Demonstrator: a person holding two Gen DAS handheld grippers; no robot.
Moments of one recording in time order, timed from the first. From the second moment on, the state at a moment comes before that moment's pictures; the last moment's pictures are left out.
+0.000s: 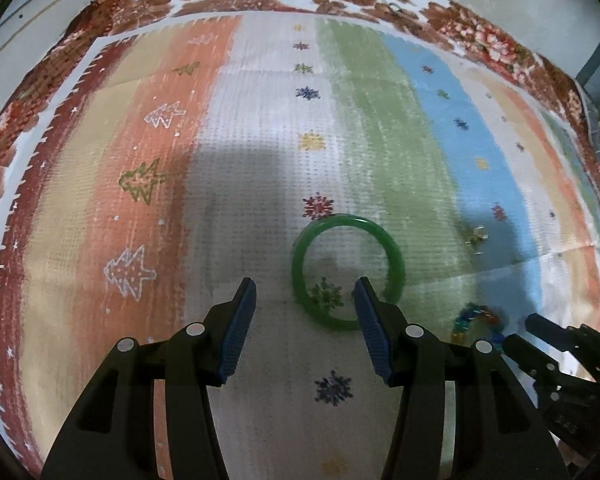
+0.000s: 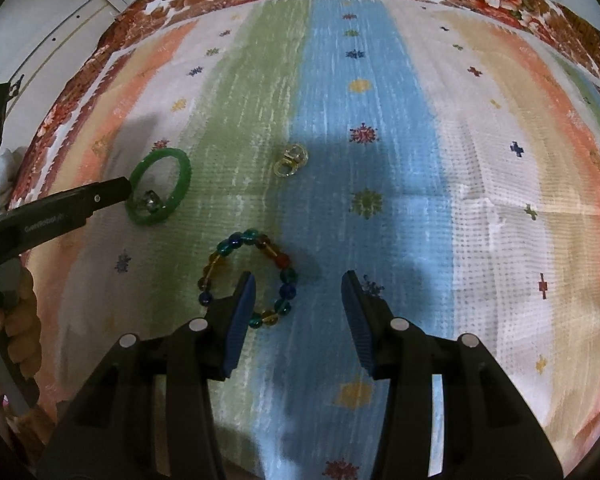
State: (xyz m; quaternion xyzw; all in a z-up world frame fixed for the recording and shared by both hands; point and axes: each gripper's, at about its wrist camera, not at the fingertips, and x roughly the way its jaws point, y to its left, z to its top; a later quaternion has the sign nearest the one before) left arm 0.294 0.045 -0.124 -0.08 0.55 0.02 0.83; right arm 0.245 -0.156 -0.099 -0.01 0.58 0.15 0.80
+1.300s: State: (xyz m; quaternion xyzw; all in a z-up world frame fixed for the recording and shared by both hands) left arm 0.293 0.041 -0.120 -0.07 0.54 0.00 0.84; right arm 0.248 -0.157 -0.101 -0.04 0.57 0.14 0.81
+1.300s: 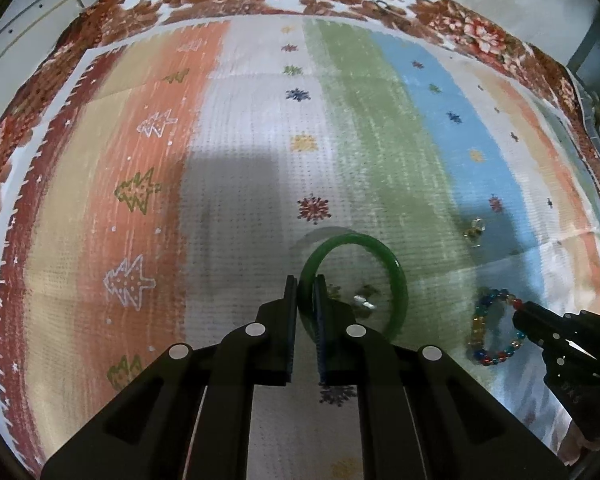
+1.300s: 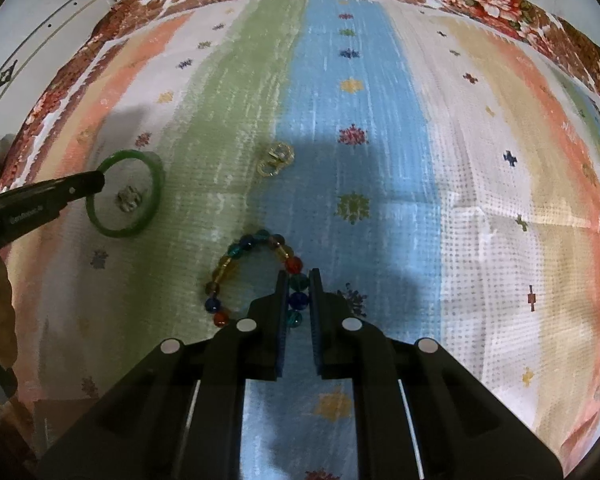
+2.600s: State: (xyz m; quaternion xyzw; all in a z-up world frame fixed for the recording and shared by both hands) left arm 0.195 0.012 -0.024 -0.11 0.46 -0.06 0.88; right arm 0.173 -0.167 0.003 0.00 0.48 0.17 0.86
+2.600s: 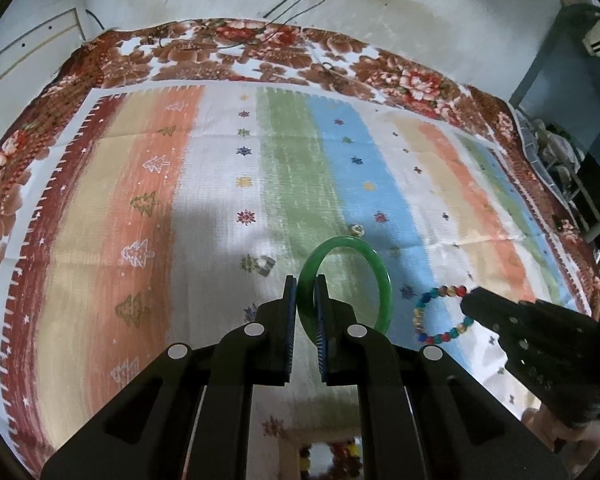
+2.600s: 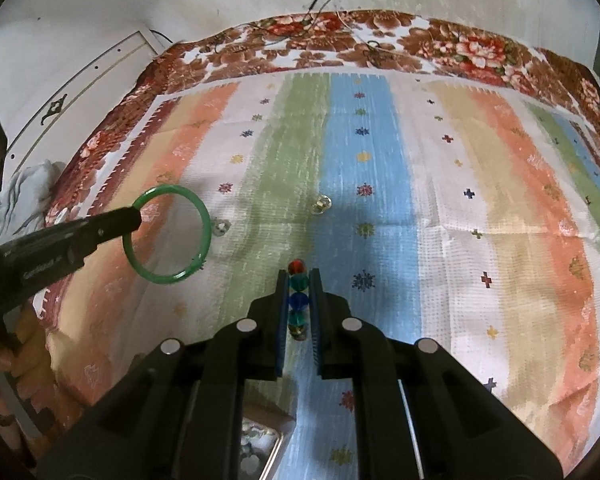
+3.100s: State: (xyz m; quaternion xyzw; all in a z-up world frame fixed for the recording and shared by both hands) left arm 0.126 0.006 0.000 -0.13 0.42 -0.08 0.89; right arm 0.119 -0.167 0.036 0.01 0.45 0.20 0.87
